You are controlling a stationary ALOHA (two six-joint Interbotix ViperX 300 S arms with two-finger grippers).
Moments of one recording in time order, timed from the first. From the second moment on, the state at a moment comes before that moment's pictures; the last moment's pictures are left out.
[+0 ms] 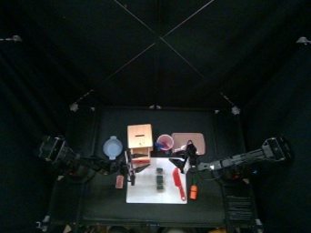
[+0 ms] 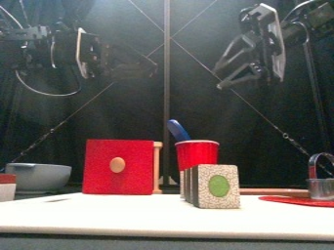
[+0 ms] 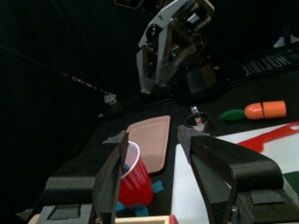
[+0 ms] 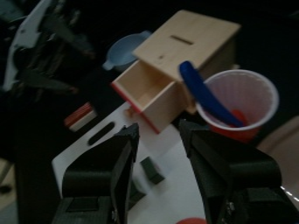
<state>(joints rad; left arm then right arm) -0.21 -0.10 0.96 -0.54 -1.00 0.74 0.33 -0.44 0.92 -1.47 0.75 2.25</state>
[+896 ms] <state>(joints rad) -0.21 -0.10 0.97 -0.54 -1.00 0.74 0.14 -0.32 0.69 -0.49 0.61 0.84</state>
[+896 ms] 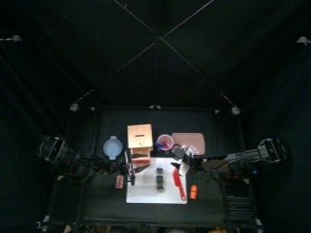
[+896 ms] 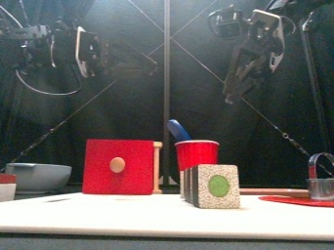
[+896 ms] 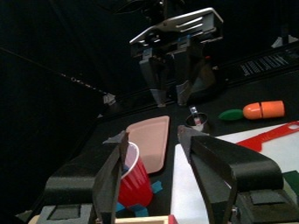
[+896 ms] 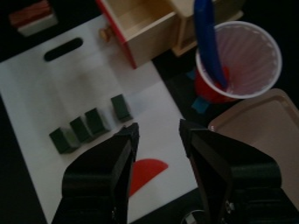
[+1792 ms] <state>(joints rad) -0.21 -0.10 0.98 -0.54 -1.00 0.74 0.09 -0.13 0.57 -0.22 0.75 0.67</state>
